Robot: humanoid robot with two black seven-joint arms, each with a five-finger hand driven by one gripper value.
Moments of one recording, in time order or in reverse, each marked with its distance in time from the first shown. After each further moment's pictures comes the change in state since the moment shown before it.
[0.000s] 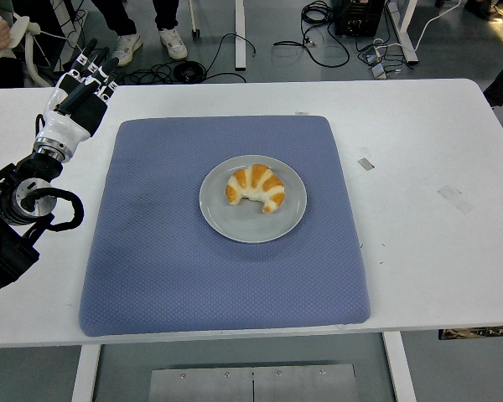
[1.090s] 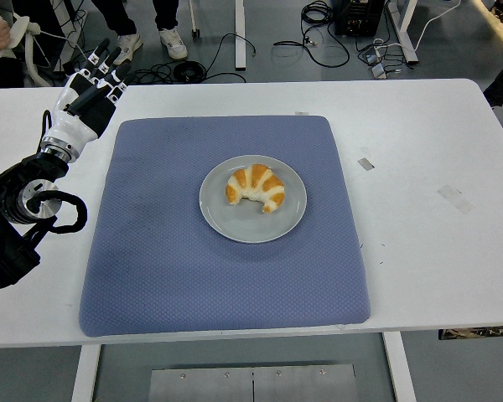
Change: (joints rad) left arm -0.005 0.011 0.053 -0.043 0.082 0.016 -0.024; right arm 0.000 0.000 0.000 0.000 0.000 0.000 0.000
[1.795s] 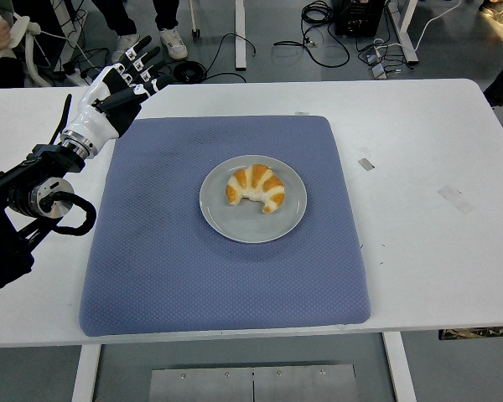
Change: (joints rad) left arm -0.007 0.106 0.115 -0.278 0.149 0.167 0.006; right arm 0.000 0.000 0.000 0.000 0.000 0.000 0.000
